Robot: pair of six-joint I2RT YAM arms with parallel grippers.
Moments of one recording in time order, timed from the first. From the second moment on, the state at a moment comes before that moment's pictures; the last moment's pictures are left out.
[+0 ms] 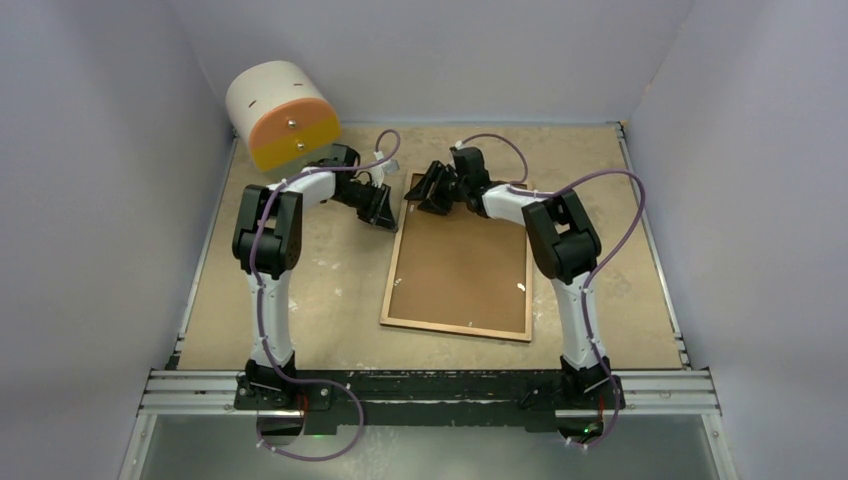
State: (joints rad) left arm -0.21 2.19 1.55 -0.56 0.88 0.27; right arm 0.46 2.23 1.50 0.10 -0.44 0.95
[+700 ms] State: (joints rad) left arm -0.21 2.19 1.55 -0.56 0.88 0.27; right arm 0.47 2.25 1.51 0.11 -0.48 0.98
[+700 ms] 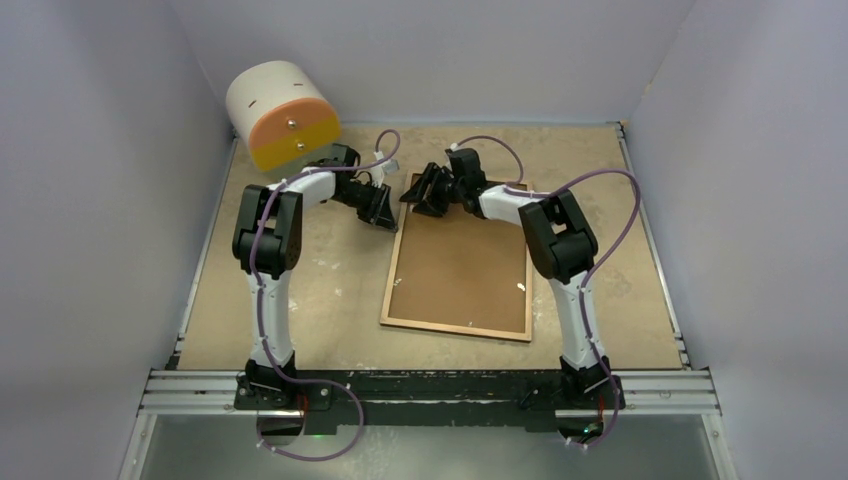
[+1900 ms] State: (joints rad) left arm -0.22 2.19 1.55 -0.55 0.88 0.27; right arm 0.47 2.28 1.51 0.17 -0.48 1.07
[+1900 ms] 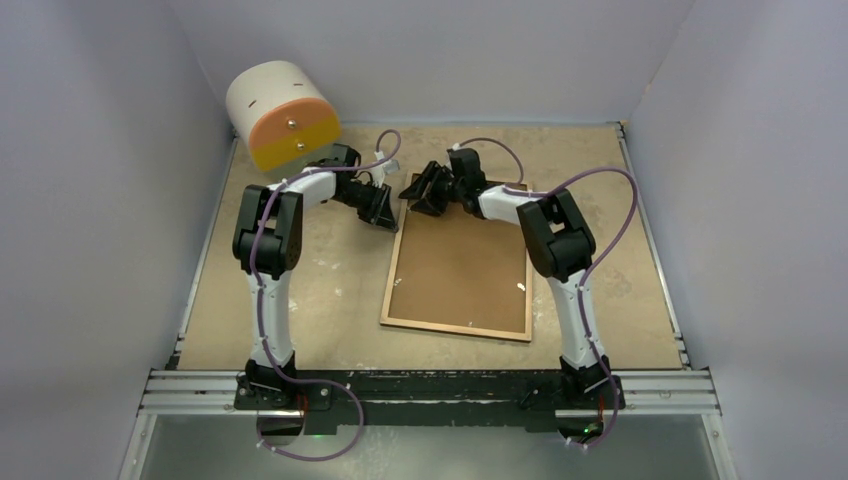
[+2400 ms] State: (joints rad) left arm -0.22 2.19 1.54 -0.56 0.87 0.27; right arm 0.46 2.29 1.62 0.03 -0.46 0.89
